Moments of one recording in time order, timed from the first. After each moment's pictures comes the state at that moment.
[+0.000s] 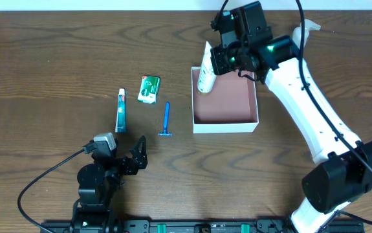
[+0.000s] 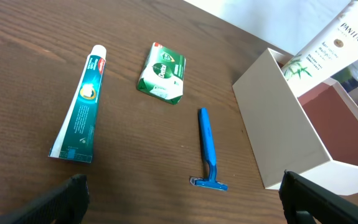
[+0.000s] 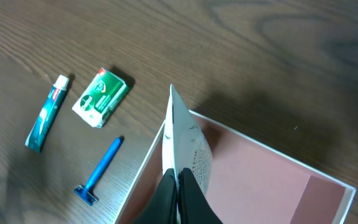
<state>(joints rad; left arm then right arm) -0.05 0.29 0.03 -0.12 0.23 -0.44 0.40 1.84 1.75 -0.82 -0.21 0.10</state>
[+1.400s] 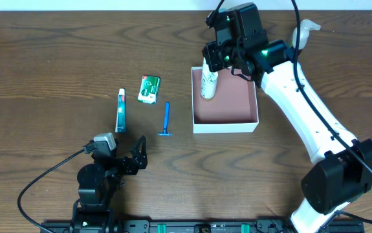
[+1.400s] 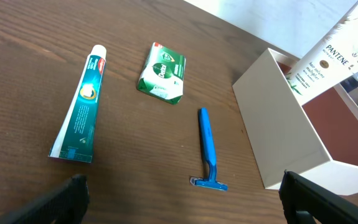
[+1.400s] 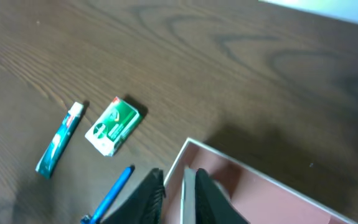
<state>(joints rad) -0.05 0.29 0.03 -0.12 0.23 -0.44 0.42 1.84 1.70 -0.65 -0.23 0.13</state>
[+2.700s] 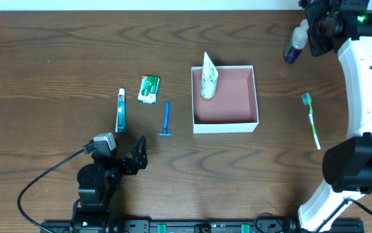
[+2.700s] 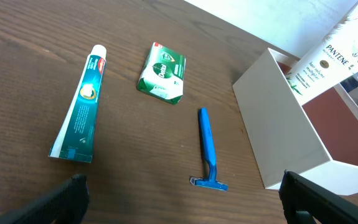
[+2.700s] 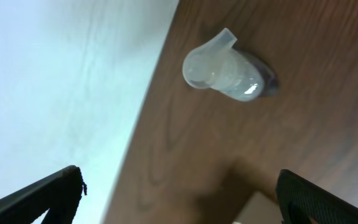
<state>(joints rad) -0.05 0.29 0.03 -0.12 0.23 -0.44 -0.05 1.94 1.97 -0.88 0.00 1.23</state>
